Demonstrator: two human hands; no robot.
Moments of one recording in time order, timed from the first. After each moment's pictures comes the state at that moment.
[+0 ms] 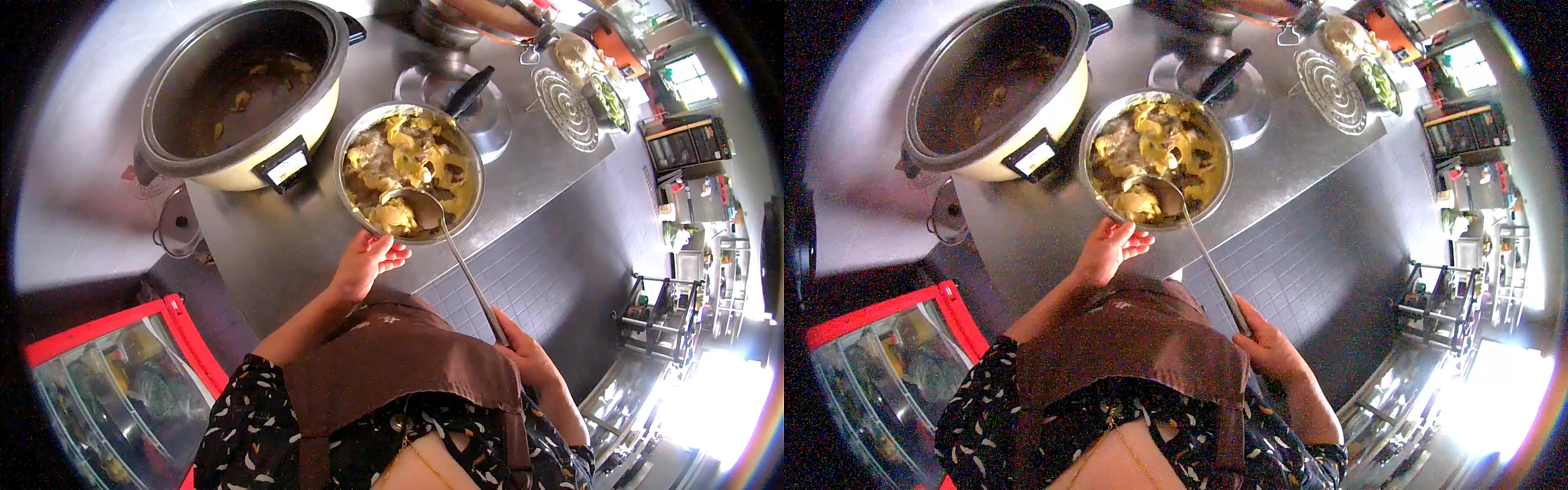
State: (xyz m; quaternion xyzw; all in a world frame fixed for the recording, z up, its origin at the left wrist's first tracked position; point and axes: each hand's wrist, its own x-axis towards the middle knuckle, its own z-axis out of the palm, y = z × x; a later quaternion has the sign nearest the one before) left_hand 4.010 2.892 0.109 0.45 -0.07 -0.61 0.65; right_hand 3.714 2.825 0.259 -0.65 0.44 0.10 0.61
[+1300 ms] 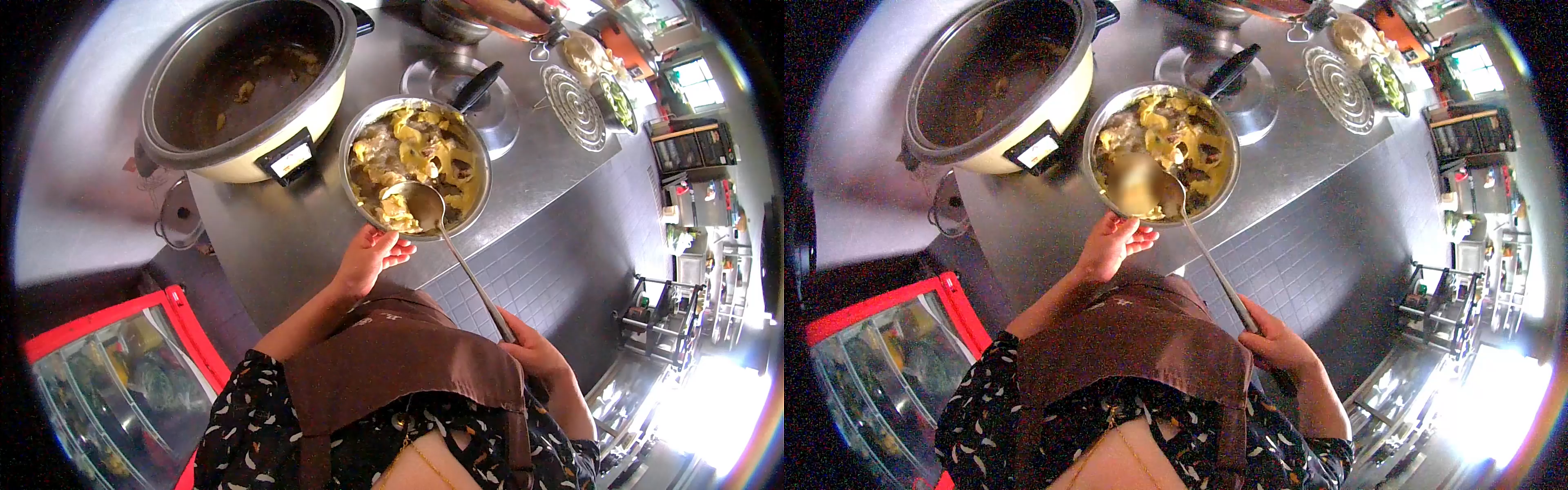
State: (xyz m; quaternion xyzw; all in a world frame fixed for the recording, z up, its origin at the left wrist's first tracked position) left_hand 4.011 2.892 0.115 0.44 -0.07 -0.62 0.65; right_hand 3.720 2.810 0.263 -0.62 0.43 0.14 0.64
